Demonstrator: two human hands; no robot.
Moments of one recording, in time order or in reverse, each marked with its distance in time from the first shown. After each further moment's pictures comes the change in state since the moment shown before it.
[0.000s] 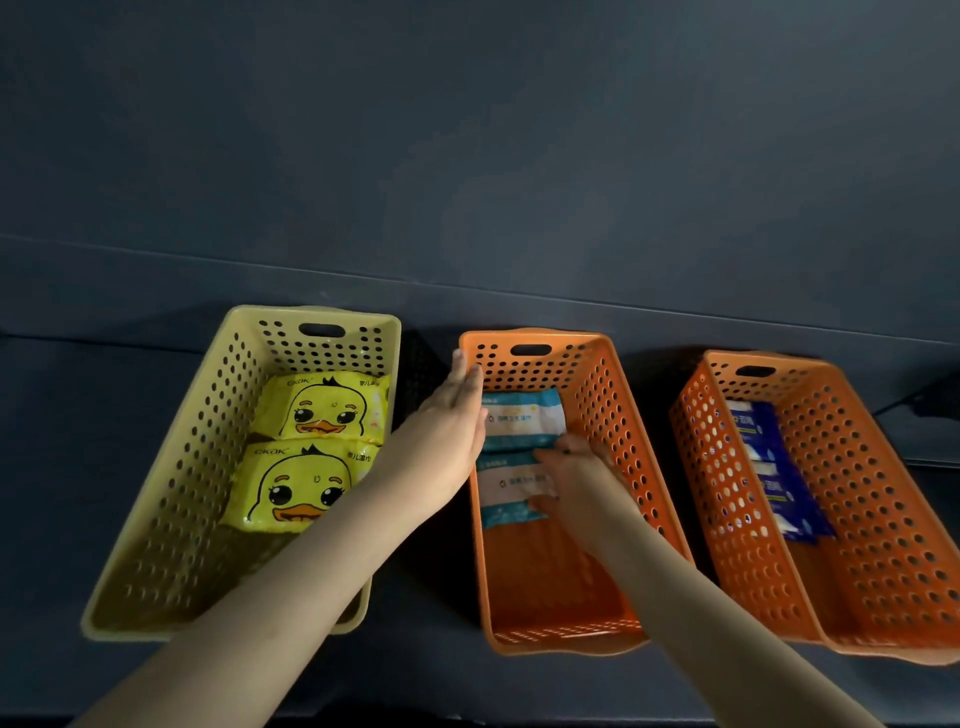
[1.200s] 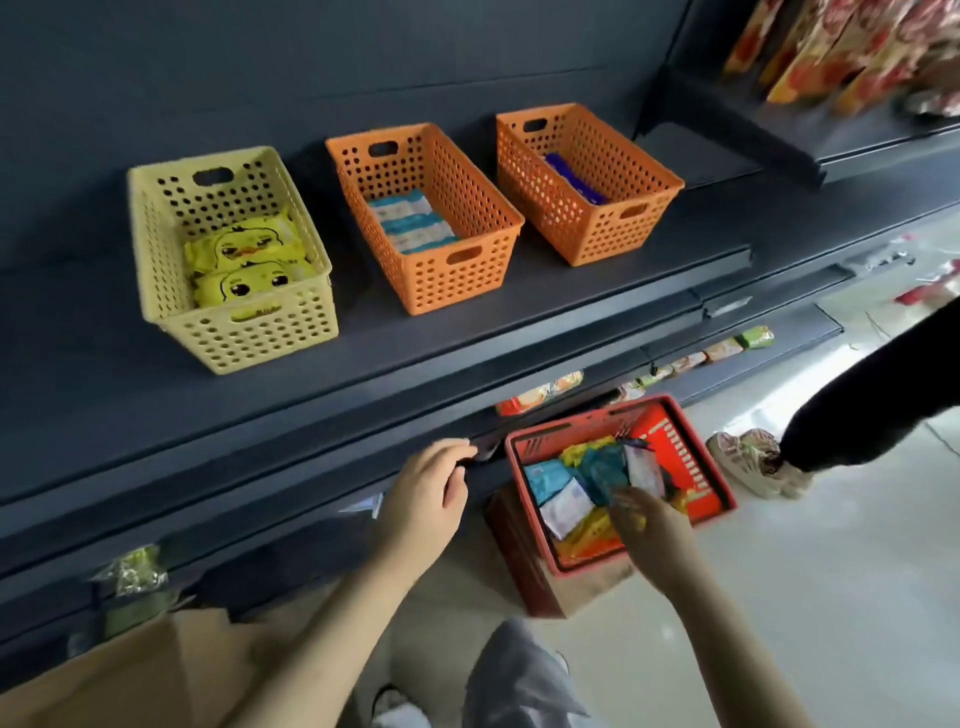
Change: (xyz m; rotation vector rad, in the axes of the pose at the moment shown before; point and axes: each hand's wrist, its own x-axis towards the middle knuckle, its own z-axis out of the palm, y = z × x) left_hand -0.354 0.000 0.137 -0.385 0.042 0.384; right_hand -0.418 0.036 0.251 0.599 0.347 0.622
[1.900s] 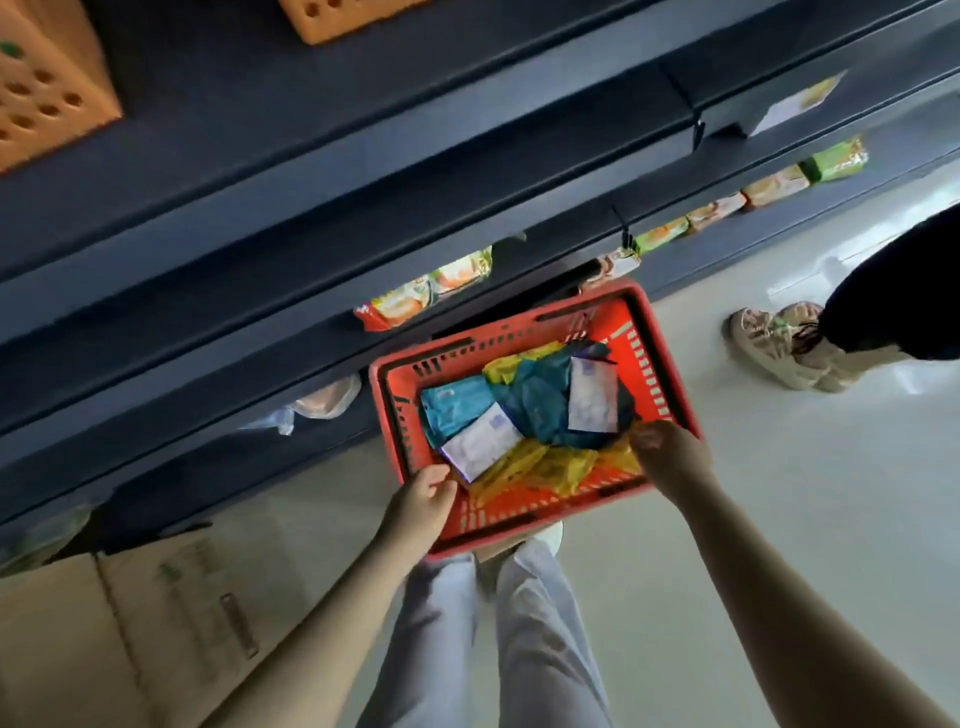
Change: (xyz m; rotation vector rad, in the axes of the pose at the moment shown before) left_hand 0.034 -0.025 0.354 -0.210 -0.426 -0.970; right_hand 0.257 0.266 -0.014 -0.146 -0.270 0.266
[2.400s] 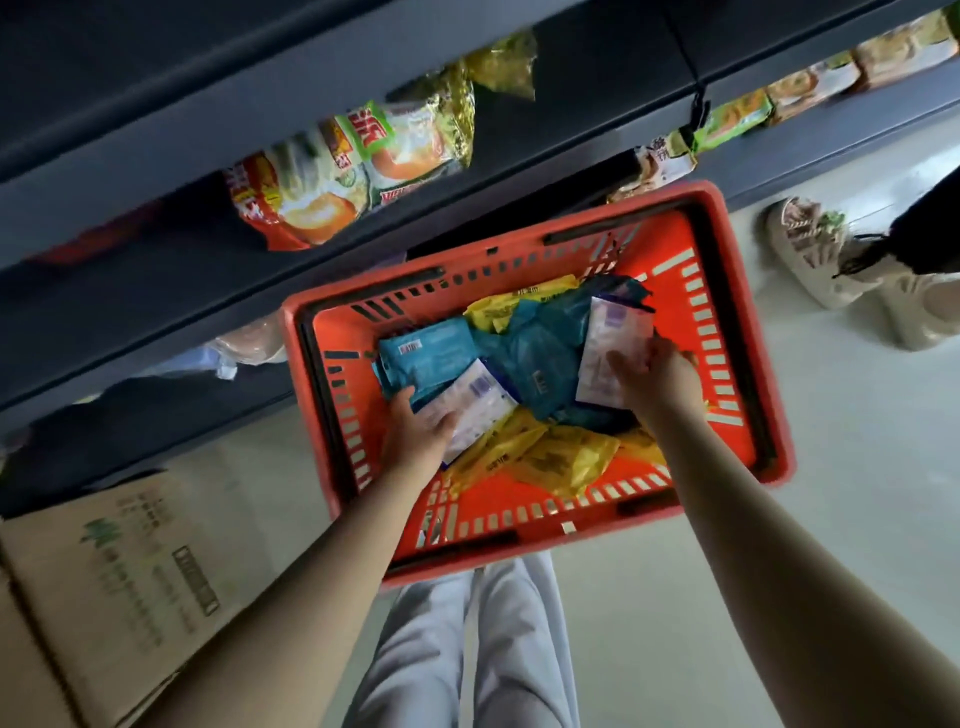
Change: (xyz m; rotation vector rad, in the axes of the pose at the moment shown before) left_hand 0.142 -0.026 0.078 -0.041 0.224 -0.222; right_hand 0.157 0.017 0.095 0.067 0.061 0.027
